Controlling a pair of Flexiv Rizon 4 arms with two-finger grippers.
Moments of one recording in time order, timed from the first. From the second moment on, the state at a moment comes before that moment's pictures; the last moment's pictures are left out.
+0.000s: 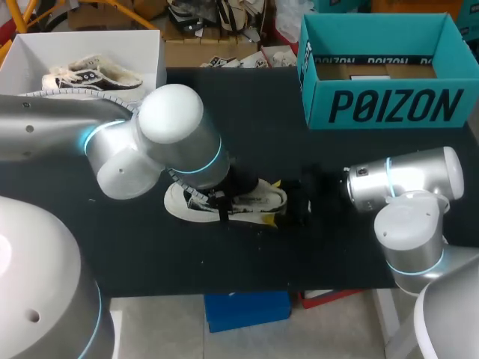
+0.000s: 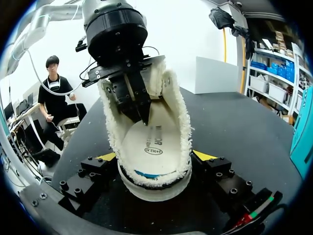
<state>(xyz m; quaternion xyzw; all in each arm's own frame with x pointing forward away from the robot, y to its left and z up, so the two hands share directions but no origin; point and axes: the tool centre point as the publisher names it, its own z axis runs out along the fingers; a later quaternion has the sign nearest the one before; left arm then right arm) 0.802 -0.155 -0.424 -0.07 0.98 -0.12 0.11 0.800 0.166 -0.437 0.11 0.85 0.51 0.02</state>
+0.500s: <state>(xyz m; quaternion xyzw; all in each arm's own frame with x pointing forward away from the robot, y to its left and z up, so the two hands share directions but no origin) 0.803 -0.158 -0.417 -0.07 0.98 -0.16 0.10 0.801 0.165 -0.437 0.11 0.85 0.51 0.02</state>
